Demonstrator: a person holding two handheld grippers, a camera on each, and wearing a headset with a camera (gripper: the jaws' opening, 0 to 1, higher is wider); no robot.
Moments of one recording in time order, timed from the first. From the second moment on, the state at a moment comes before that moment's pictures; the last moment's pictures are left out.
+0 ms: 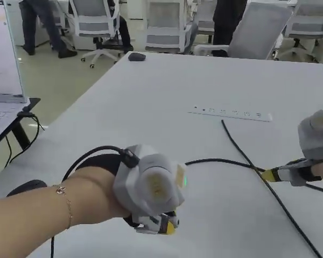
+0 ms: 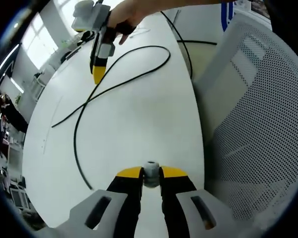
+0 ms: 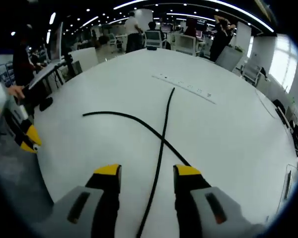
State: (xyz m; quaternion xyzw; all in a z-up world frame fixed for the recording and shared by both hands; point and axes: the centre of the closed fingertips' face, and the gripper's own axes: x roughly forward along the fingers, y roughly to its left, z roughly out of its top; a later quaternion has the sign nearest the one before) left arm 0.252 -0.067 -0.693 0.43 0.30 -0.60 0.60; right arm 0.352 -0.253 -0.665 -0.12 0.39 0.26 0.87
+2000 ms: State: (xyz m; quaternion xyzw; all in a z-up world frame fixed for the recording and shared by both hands) left arm 0.223 0.124 -0.535 0.03 0.25 -0.37 0.90; right arm 0.147 -0.224 -0.594 -0.02 0.39 0.23 0.89
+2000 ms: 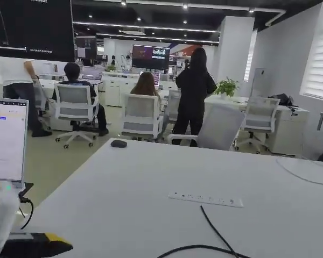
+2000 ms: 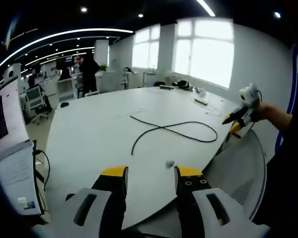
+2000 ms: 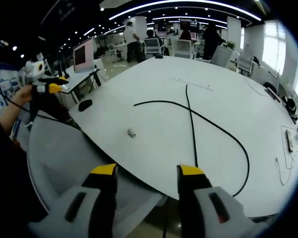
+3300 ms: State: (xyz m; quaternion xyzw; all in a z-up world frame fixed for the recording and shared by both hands) left arm 0.190 0.127 -0.569 0.01 0.27 -0.31 0.91; right arm 0.132 -0.195 -0.616 0.07 0.42 0.24 0.87
